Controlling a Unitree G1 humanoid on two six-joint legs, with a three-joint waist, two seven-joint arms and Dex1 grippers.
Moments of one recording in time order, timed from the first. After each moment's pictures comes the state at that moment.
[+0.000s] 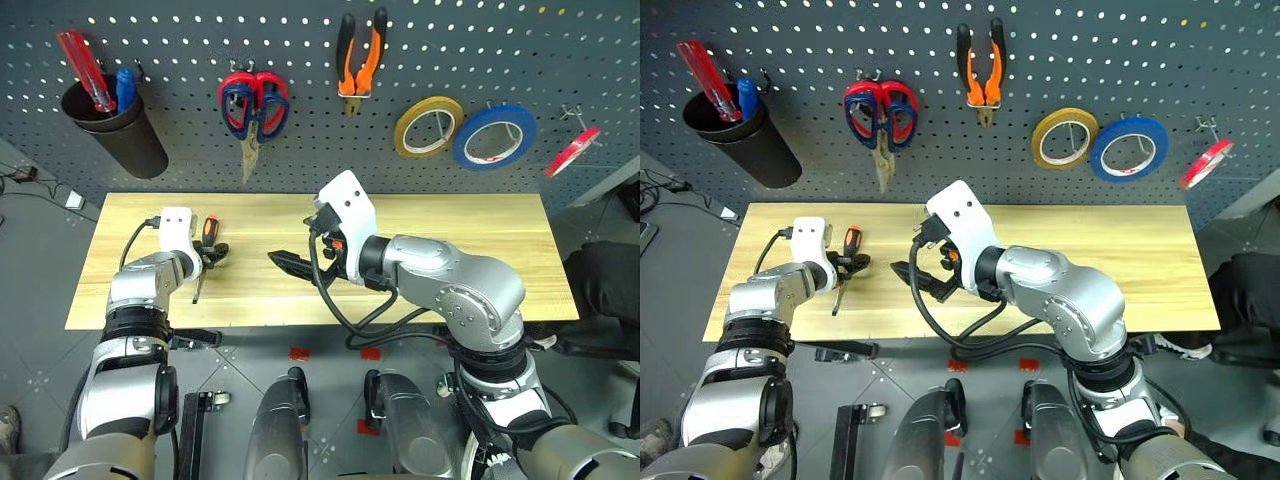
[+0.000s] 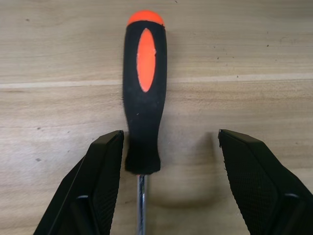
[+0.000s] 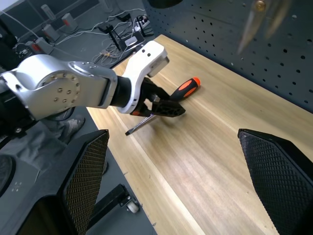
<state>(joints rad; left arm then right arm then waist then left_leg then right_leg) -0.75 0.54 0.20 0.82 -0.14 0.52 -0.42 -0.73 -0.08 0.24 -0.47 0.47 1.23 0.30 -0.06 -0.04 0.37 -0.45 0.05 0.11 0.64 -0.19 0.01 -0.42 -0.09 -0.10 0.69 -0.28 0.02</state>
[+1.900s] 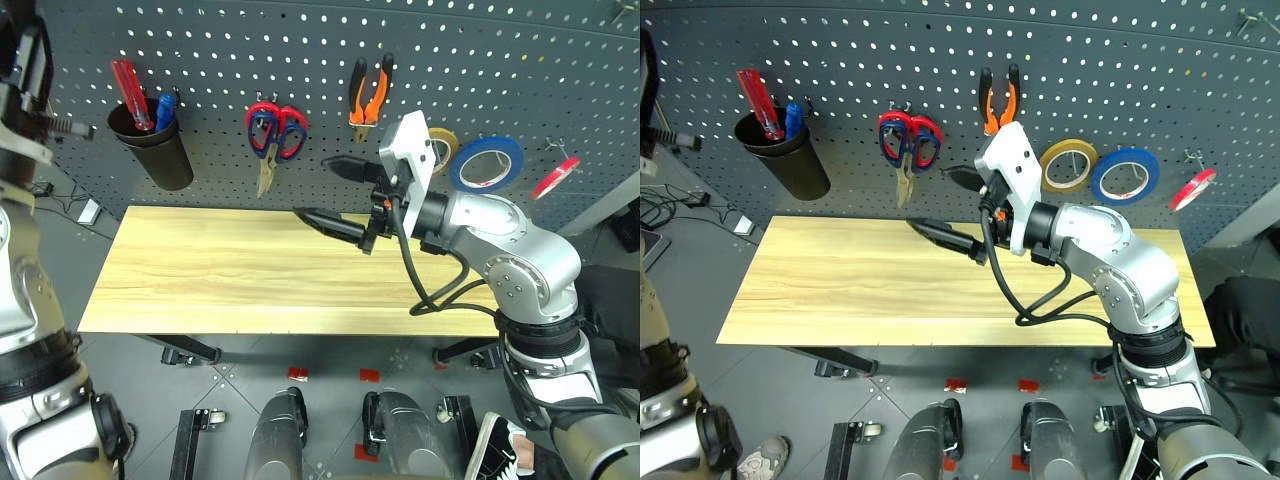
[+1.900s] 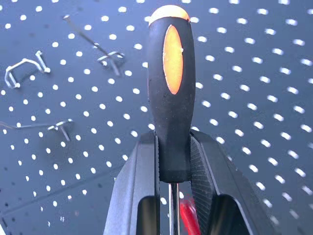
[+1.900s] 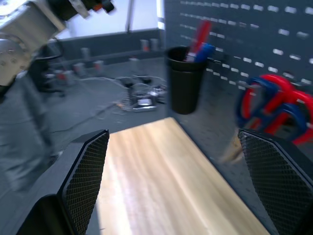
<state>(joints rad) -0.69 0.72 0.46 0.03 -0.23 0.03 -0.35 -0.81 -0.28 0.14 -0.39 0.53 0.85 0.49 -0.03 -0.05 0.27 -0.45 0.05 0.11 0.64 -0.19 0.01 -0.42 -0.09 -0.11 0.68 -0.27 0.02</state>
